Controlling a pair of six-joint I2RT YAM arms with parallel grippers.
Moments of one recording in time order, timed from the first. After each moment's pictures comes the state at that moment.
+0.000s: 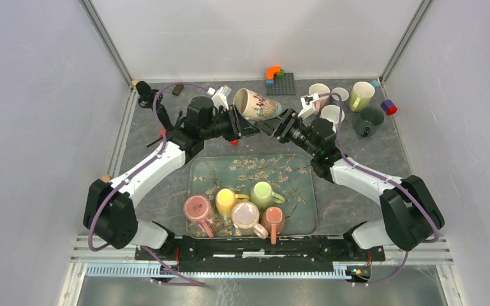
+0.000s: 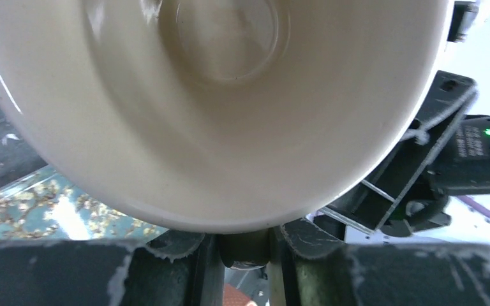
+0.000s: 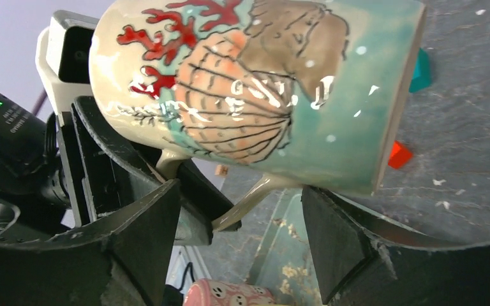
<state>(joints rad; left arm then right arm) -0.51 1.39 1.07 0.00 0.49 -0.81 0.53 1.41 0.74 0.70 -0.31 0.97</state>
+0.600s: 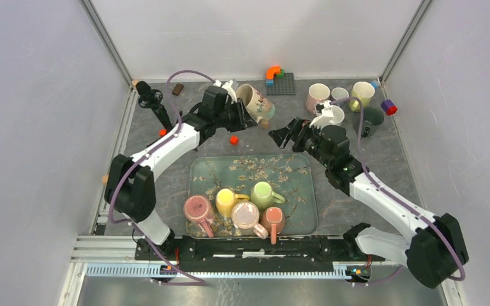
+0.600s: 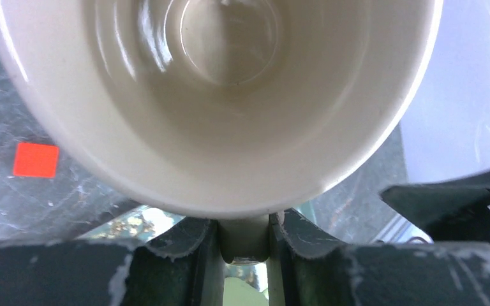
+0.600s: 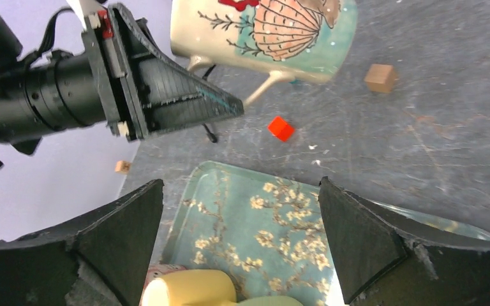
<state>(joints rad) -0.51 1.63 1.26 -0.17 0.31 -0.64 0.53 1.14 0.71 0.26 -0.09 0.69</state>
